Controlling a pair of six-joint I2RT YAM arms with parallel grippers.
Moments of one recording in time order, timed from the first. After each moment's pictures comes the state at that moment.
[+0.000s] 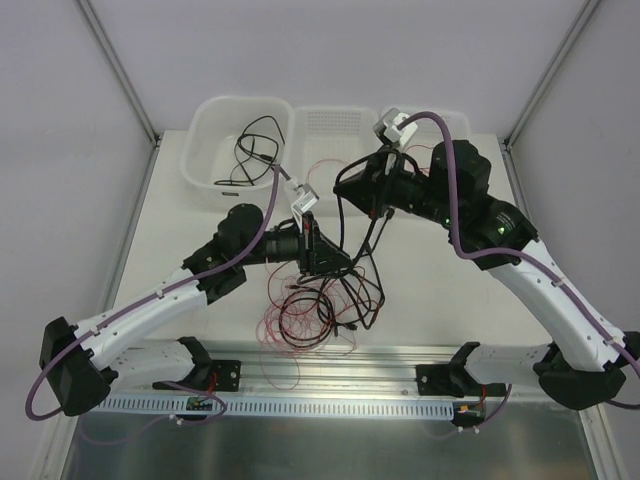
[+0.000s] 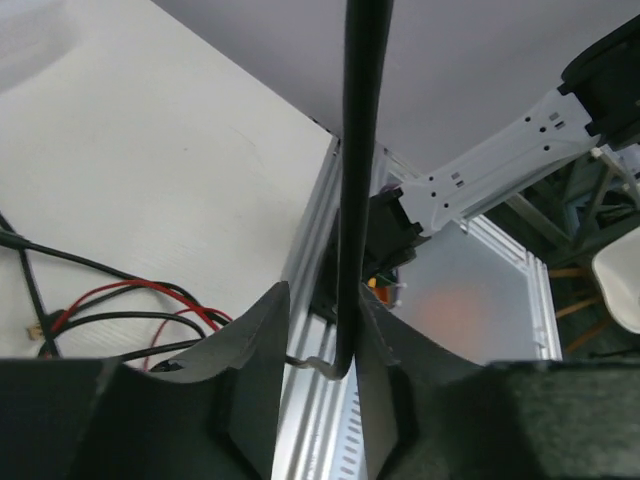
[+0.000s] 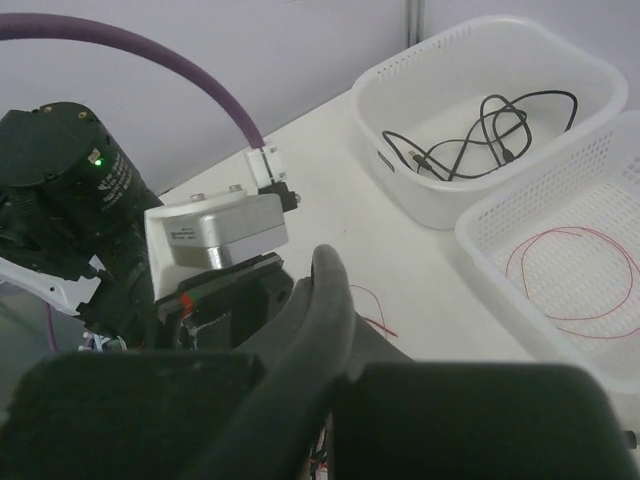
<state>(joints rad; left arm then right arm) -0.82 1.06 0.88 0.10 0.55 -0.55 0.81 1.22 1.60 -0.52 -0.24 0.12</state>
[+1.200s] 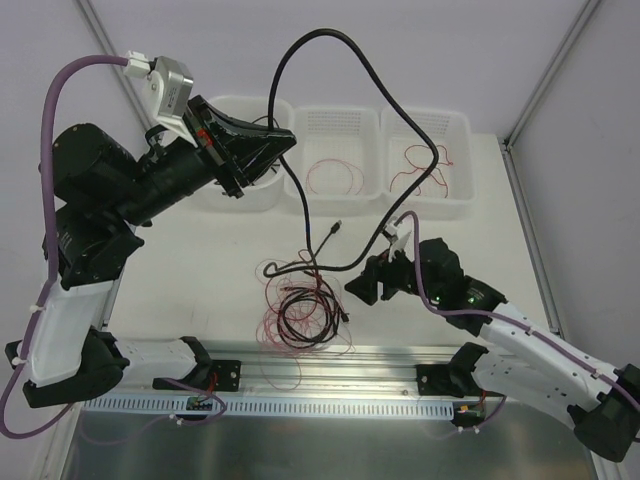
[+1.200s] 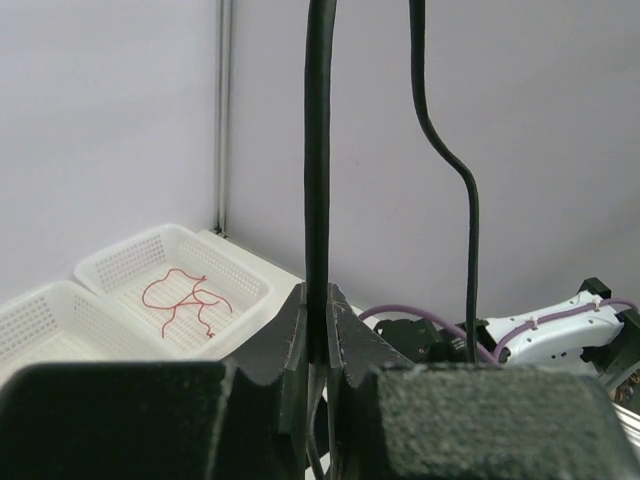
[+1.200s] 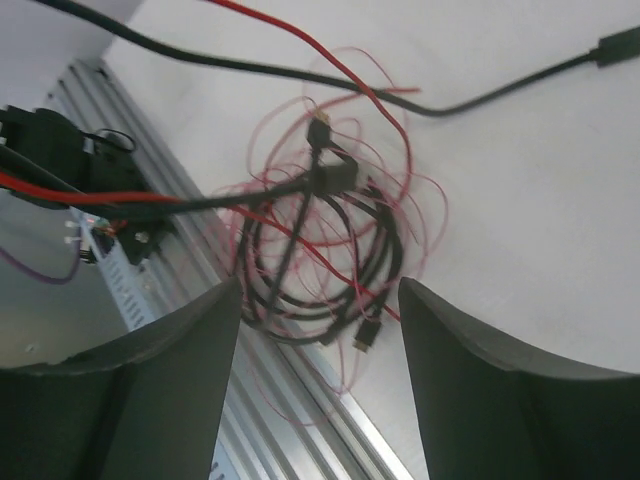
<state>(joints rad) -0.84 1.19 2.02 -0.57 0.19 -0.23 0.81 0.82 0.62 -0.25 -0.22 0.38</state>
